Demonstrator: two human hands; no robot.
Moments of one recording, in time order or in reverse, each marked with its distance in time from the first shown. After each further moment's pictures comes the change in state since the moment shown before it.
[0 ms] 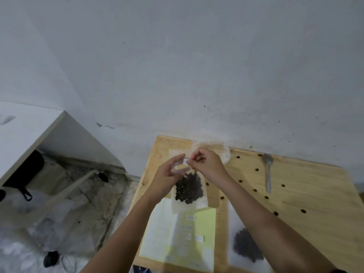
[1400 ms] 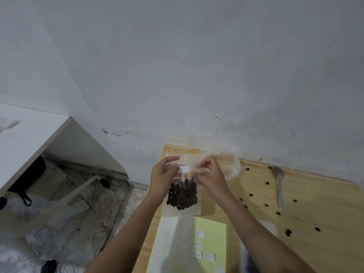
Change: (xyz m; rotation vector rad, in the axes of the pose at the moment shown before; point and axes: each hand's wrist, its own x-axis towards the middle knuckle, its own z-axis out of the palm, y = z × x) left_hand 0.021 0.019 -0.029 -0.197 0.287 -0.021; right_hand 0.009 0.002 0.031 0.180 0.105 0.076
